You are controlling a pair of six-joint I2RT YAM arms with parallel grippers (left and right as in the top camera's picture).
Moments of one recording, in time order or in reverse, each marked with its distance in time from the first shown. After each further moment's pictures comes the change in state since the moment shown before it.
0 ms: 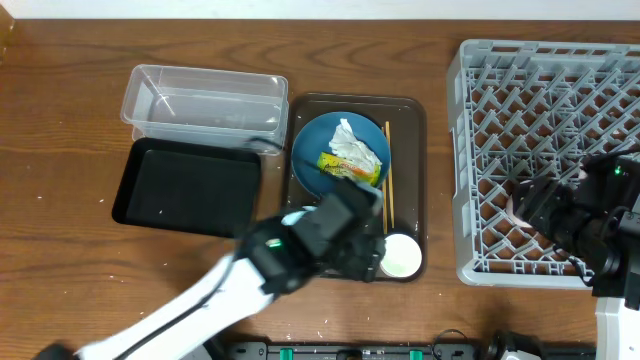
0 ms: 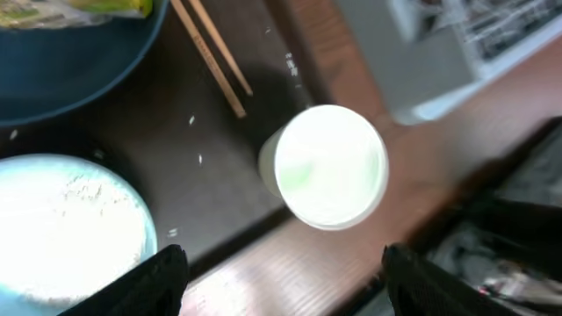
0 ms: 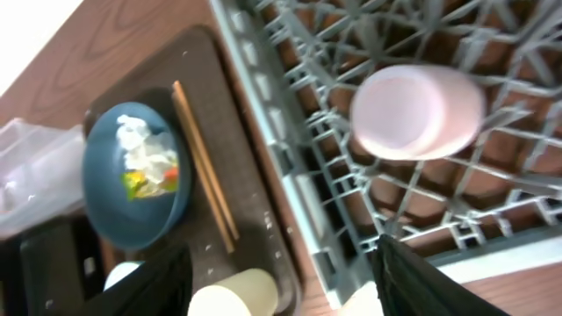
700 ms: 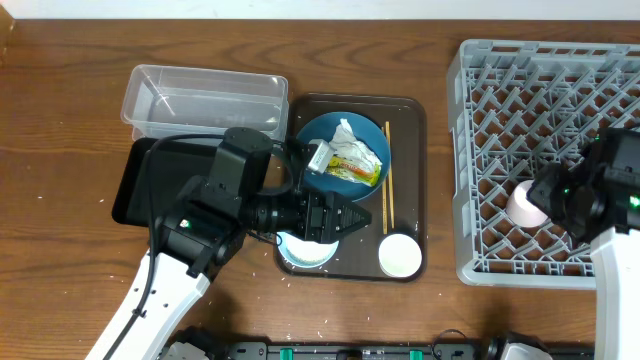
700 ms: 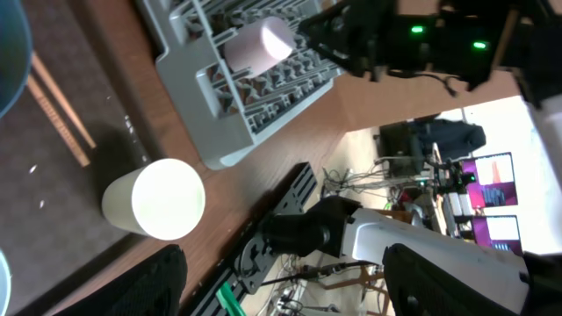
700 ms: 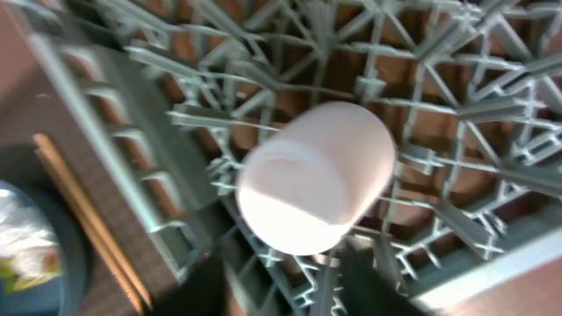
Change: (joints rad) left arm 0.468 -0.201 0.000 0.062 0.767 -0.038; right arm 0.000 0.225 -0.034 0.153 0.235 0.056
